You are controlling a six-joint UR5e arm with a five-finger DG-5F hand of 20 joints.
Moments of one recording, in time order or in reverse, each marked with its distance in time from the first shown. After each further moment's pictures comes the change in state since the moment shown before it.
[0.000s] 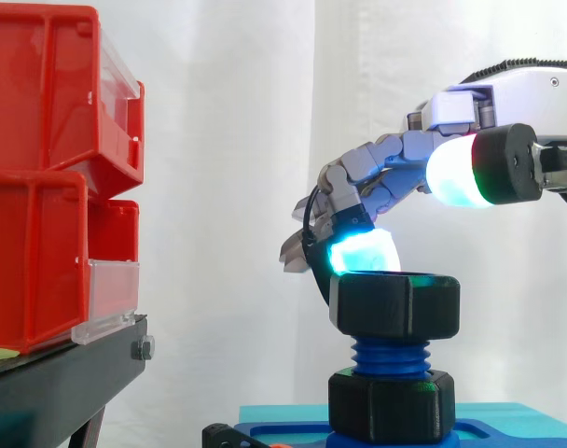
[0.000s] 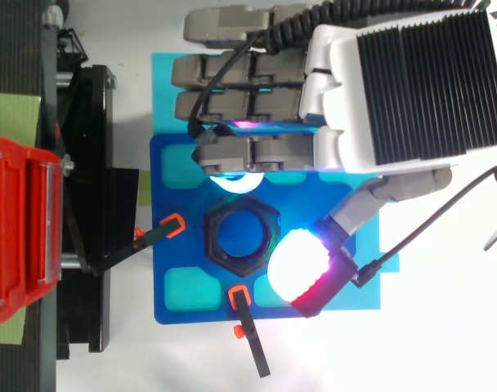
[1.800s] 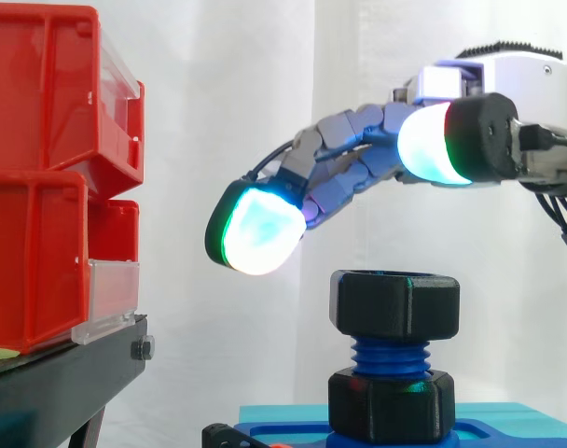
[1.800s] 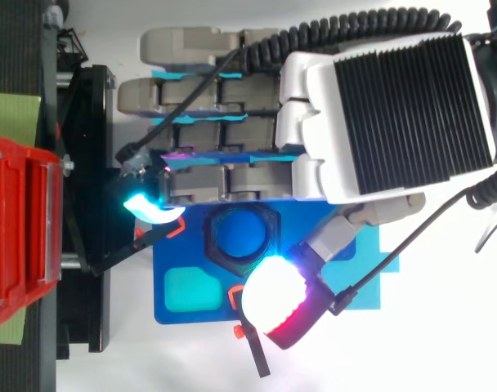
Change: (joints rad) arm 0.016 -0.021 -0.029 0.164 -0.024 0.045
